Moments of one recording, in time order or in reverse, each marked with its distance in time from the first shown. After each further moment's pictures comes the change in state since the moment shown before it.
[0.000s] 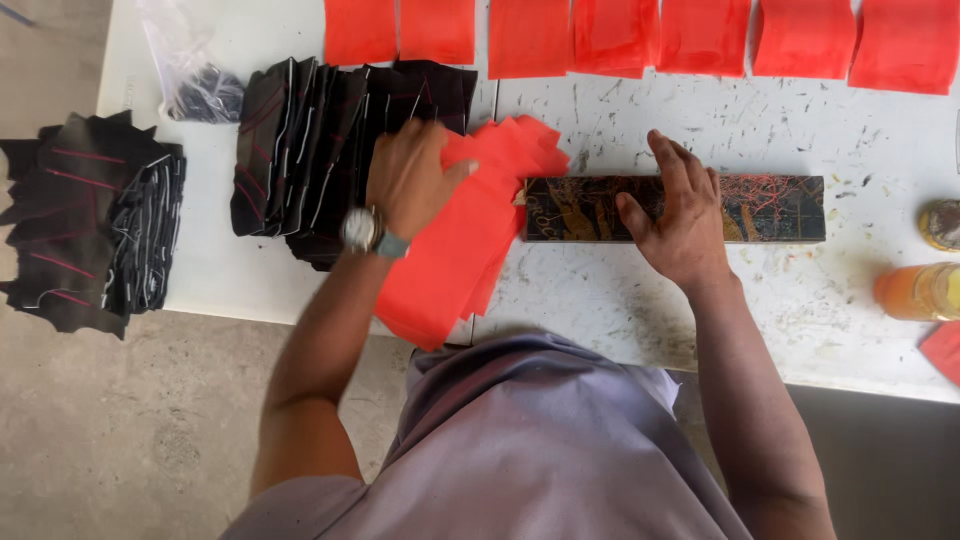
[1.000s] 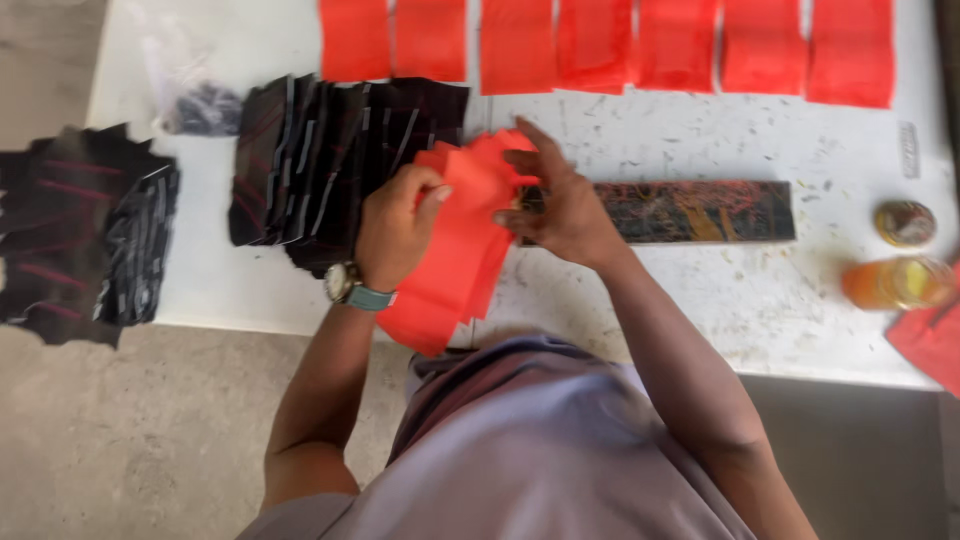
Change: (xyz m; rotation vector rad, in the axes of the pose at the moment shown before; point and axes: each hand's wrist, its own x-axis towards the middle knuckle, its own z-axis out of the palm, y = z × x) left_hand -0.060 0.008 -0.017 -0.528 0.262 0.095; right_hand 0.052 -0.115 0.021 0.727 -0.364 0.284
